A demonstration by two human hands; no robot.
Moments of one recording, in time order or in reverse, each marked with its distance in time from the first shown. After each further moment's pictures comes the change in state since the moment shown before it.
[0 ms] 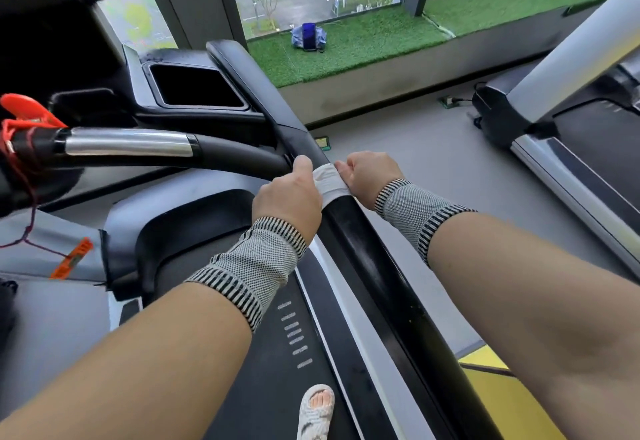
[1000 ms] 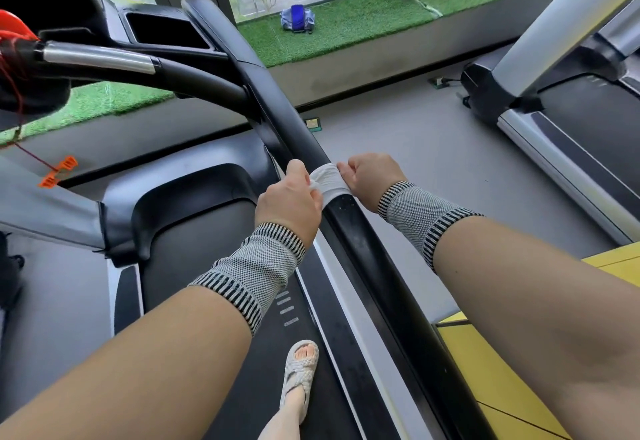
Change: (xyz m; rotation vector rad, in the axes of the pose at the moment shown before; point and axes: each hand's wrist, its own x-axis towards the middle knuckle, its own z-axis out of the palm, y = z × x) left_hand -0.140 0.065 0.028 -0.176 -0.010 -0.085; right_hand -0.145 0.058 0.015 0.014 0.001 -0.043
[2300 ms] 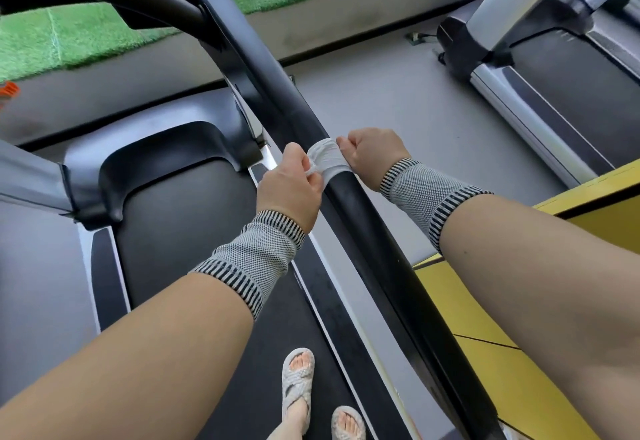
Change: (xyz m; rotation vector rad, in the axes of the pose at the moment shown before) left_hand -0.092 0.016 0.036 -0.209 -0.014 0.002; right_hand -0.094 0.030 0.013 -0.004 0.015 0.091
